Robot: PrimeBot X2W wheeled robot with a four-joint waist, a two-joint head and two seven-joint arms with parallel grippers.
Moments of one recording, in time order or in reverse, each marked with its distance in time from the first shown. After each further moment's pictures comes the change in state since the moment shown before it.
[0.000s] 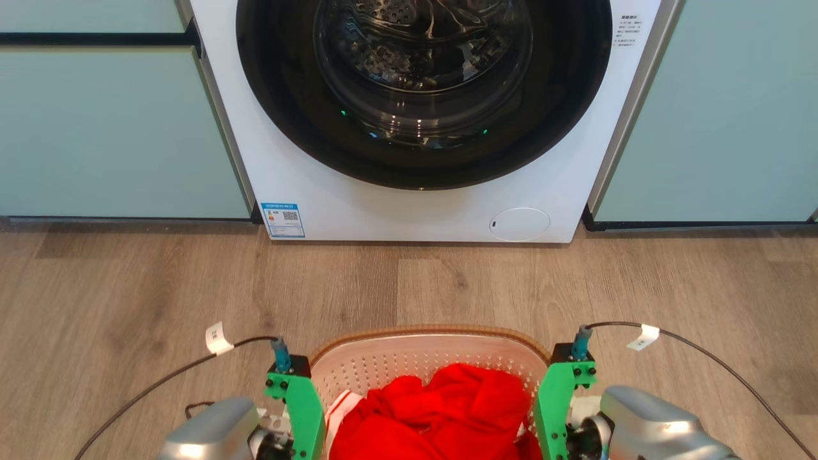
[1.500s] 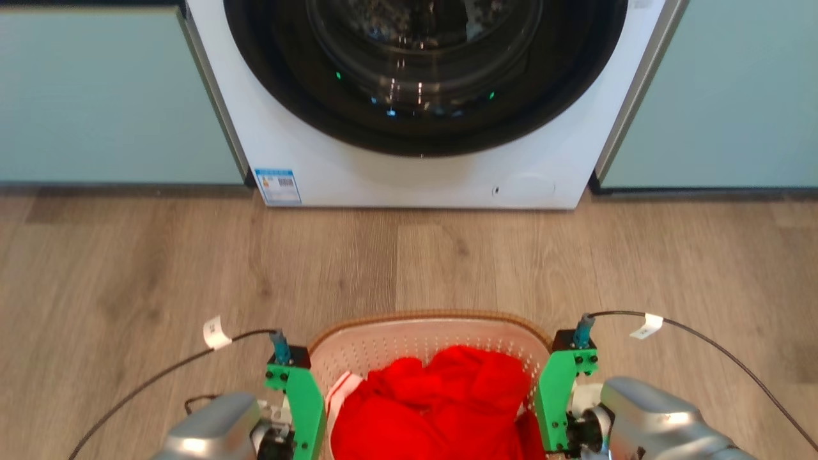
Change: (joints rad) left arm -0.011 -0.013 0.000 0.024 0.006 0.000 -0.054; right arm -0.025 0.000 0.026 0.010 0.017 0.000 -0.054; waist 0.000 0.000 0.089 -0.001
